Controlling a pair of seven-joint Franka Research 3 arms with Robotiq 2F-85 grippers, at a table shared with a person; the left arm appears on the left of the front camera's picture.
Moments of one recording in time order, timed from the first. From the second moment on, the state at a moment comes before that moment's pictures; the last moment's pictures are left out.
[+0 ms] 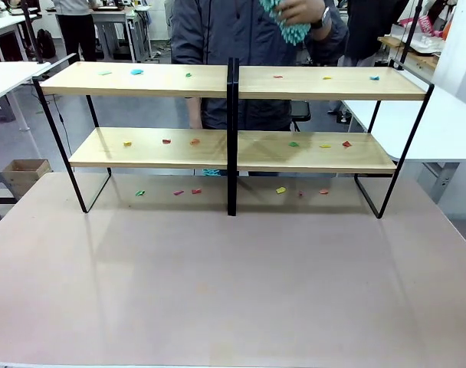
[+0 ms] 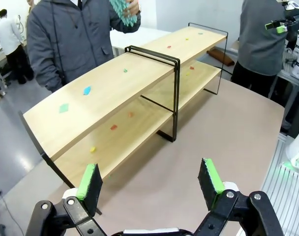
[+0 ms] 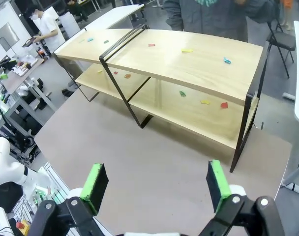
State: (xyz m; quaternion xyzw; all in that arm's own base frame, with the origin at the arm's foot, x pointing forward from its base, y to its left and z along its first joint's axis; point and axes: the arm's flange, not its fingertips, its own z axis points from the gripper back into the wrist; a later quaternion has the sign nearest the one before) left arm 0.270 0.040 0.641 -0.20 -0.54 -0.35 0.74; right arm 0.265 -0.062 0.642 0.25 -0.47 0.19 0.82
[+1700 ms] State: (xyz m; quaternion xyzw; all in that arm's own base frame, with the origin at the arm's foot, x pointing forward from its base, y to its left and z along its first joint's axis) left arm 0.276 0.034 0.636 -0.21 -0.53 -0.35 0.74; right arm 0.267 -0.062 0.639 0.25 -0.46 0.19 0.83
